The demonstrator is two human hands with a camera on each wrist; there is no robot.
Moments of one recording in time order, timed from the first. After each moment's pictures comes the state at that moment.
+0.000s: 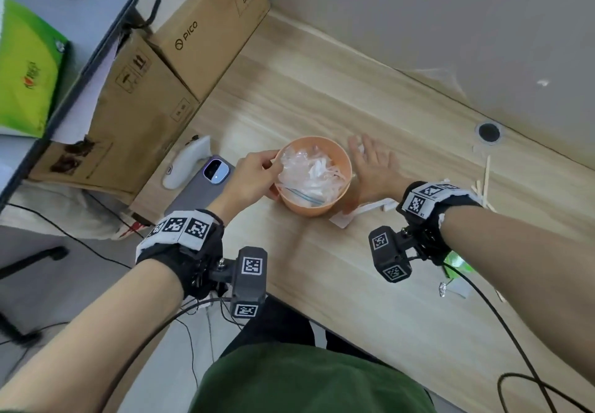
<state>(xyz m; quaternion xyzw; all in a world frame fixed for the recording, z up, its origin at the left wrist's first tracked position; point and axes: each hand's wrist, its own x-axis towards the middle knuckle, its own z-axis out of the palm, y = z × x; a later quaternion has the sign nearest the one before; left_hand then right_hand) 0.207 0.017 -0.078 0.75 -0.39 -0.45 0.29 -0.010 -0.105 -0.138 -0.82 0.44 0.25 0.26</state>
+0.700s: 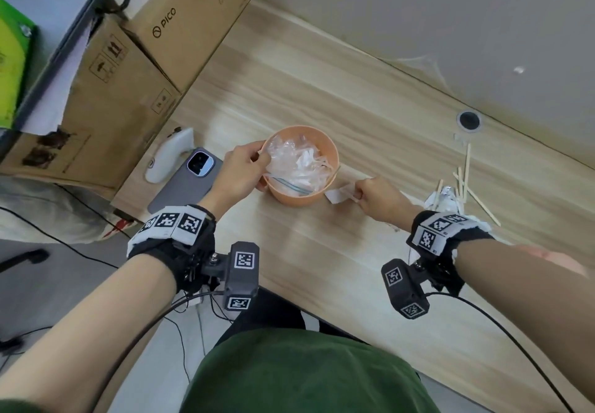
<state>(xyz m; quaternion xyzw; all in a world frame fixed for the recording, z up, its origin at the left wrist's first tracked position) 0.200 0.021 -0.085 0.74 -0.42 -0.42 0.32 -0.066 -0.067 -0.156 -0.84 0.45 0.15 0.27</state>
